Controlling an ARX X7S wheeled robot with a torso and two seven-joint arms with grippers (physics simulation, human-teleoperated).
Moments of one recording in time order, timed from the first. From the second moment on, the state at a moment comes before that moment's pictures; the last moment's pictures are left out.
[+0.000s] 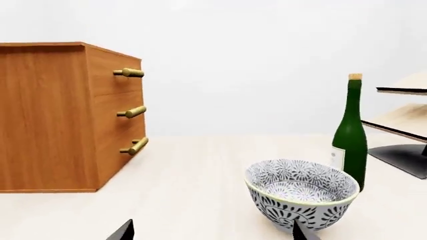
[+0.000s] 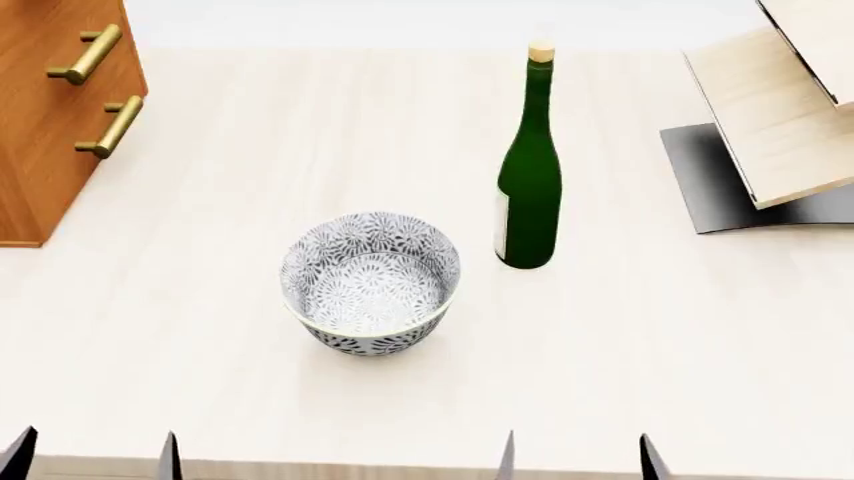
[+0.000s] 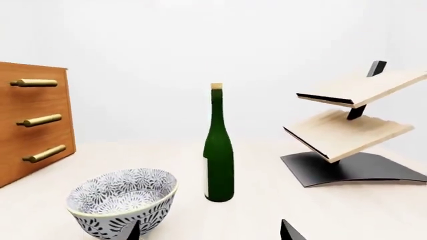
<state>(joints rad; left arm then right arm) 0.14 -0.11 0.10 0.35 -0.06 -0.03 -0.13 -0.13 0.13 -0.09 -0.39 0.13 0.05 0.12</state>
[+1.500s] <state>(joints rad) 0.36 -0.19 0.12 0.68 0.02 0.34 -0.27 -0.33 0.19 -0.11 -0.65 0.10 -0.36 0.20</state>
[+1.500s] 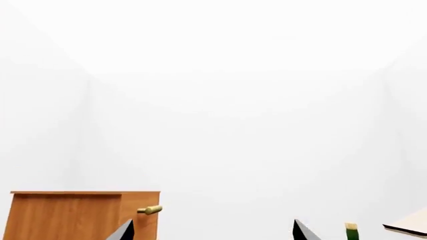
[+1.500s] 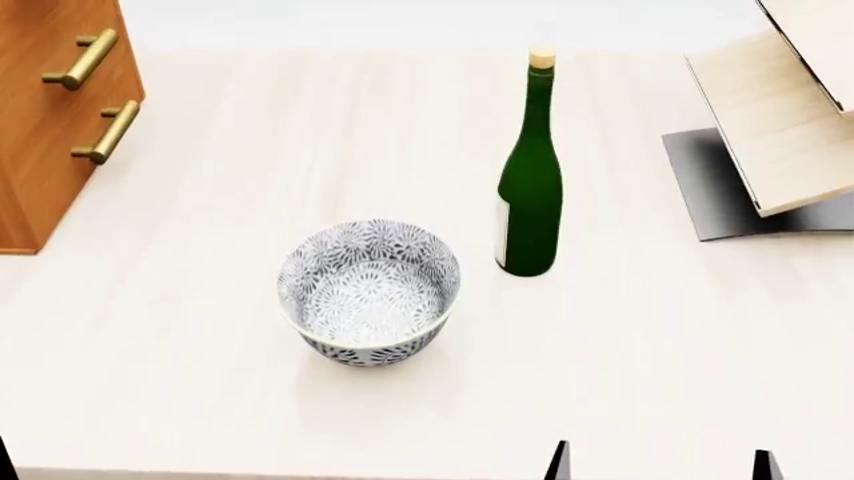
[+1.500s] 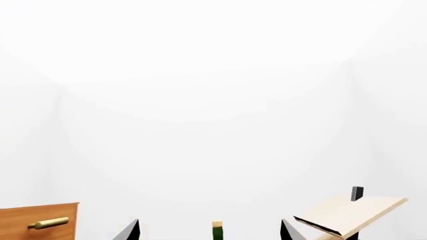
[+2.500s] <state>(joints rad) 0.36 -0.22 0.15 0.68 0.03 0.35 -0.30 -0.33 0.22 -0.13 -0.64 0.11 -0.35 0.24</state>
